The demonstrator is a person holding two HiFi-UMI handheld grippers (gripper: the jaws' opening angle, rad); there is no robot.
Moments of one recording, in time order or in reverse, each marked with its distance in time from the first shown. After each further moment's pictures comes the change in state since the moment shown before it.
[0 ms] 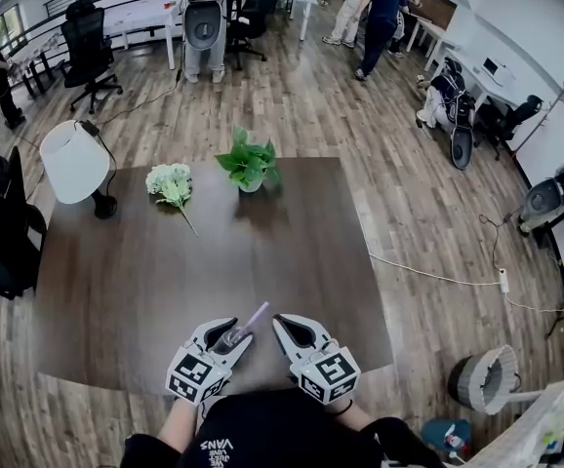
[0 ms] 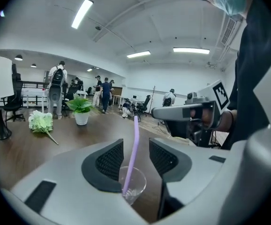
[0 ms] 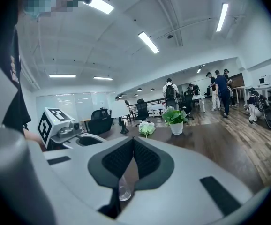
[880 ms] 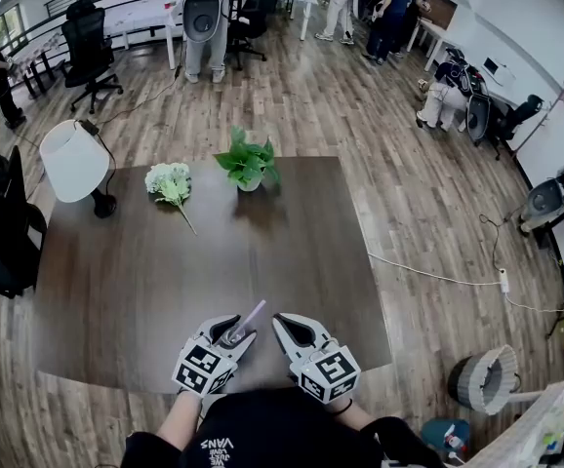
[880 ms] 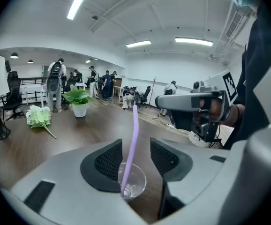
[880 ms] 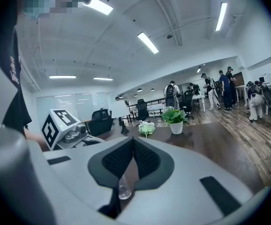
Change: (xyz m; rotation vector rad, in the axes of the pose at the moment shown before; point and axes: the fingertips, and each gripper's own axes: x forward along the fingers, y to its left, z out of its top) left arm 0.022 -0.001 -0.019 -0.004 0.126 0.002; right arm -0.005 -0.002 -0.002 0.009 -0.003 0.005
